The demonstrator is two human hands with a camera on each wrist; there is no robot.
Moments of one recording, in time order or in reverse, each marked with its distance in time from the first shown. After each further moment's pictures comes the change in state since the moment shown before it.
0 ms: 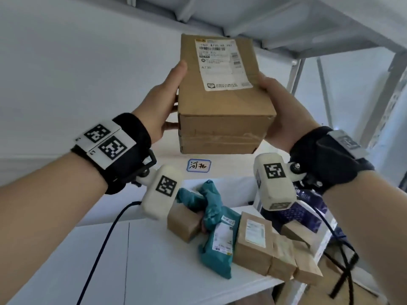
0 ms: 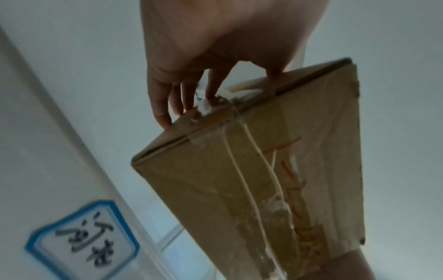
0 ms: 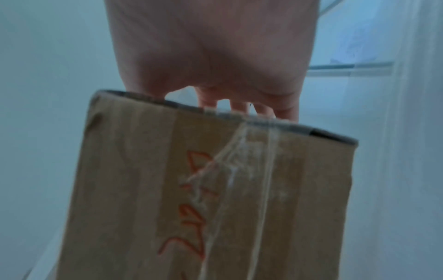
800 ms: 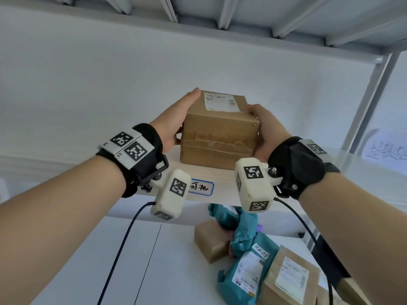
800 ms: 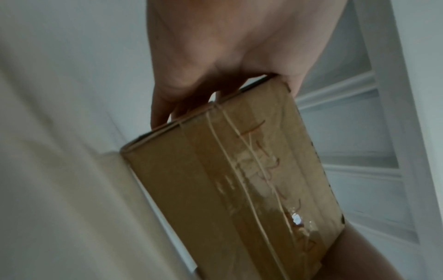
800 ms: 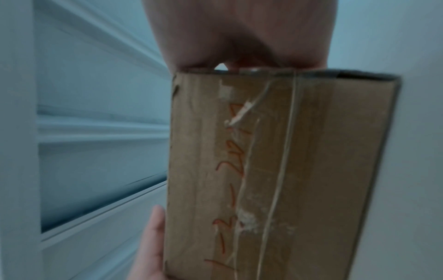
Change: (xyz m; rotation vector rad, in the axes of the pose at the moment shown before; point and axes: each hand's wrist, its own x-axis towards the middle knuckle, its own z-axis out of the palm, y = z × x) left_hand 0.046 -0.016 0.024 0.139 0.282 -0.179; right_hand 0.108 0.048 0.000 0.231 -0.050 0.333
